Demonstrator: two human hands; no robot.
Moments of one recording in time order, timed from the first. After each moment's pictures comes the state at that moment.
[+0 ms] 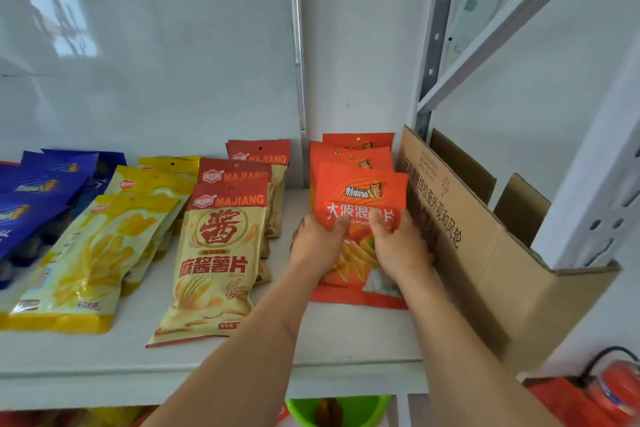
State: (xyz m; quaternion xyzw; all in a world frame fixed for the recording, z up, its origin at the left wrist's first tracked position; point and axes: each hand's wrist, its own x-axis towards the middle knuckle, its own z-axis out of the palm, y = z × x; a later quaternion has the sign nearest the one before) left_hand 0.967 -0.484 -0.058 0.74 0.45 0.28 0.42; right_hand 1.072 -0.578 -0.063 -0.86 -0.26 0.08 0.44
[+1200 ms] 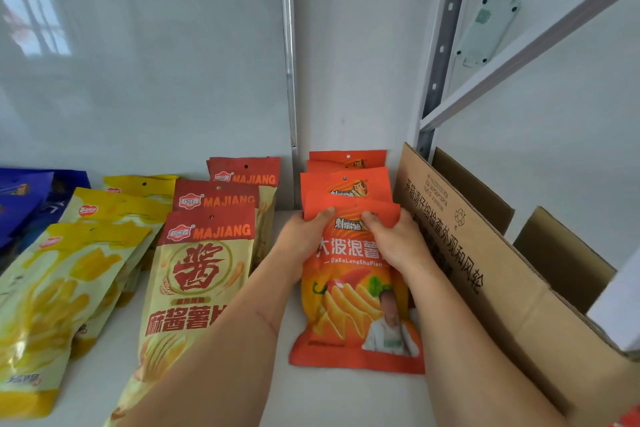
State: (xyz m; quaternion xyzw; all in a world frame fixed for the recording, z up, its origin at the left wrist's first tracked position) left_hand 0.992 -0.416 -0.035 0.61 0.39 0.25 0.64; right_hand 1.130 -0.523 -0.048 -0.80 -0.25 0.14 0.52
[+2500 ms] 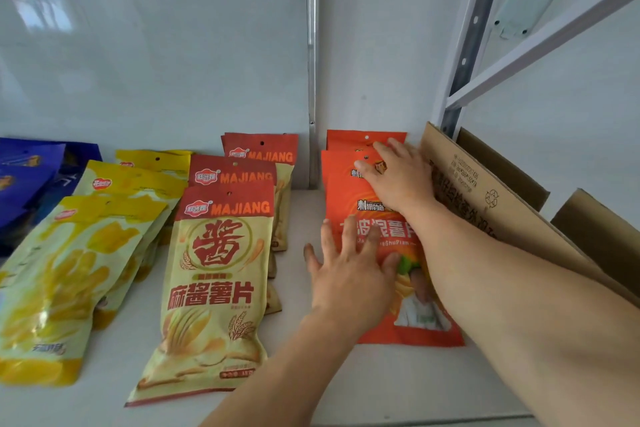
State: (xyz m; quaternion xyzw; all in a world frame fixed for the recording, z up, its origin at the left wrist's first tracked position) left_hand 0.969 -0.502 -0.073 0.92 0.34 0.16 0.12; right_hand 1.157 -0.462 -0.016 -0.86 -0.43 -0.12 0.23
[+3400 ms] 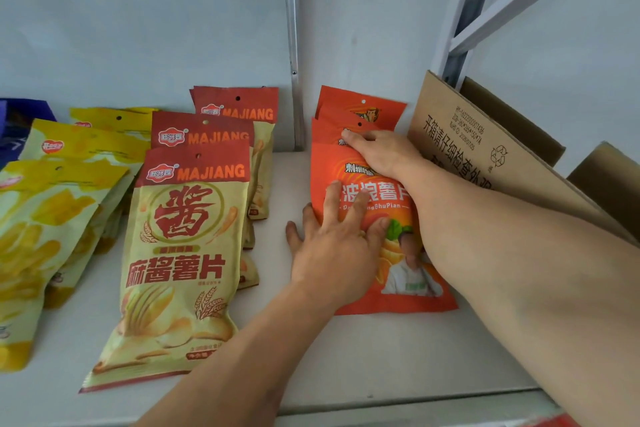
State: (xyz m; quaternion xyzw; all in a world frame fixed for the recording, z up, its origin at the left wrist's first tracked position) left_hand 0.972 -0.495 -0.084 0.90 0.37 0.12 0.18; right_hand 1.170 -0.454 -0.033 -0.86 -0.42 0.11 0.25
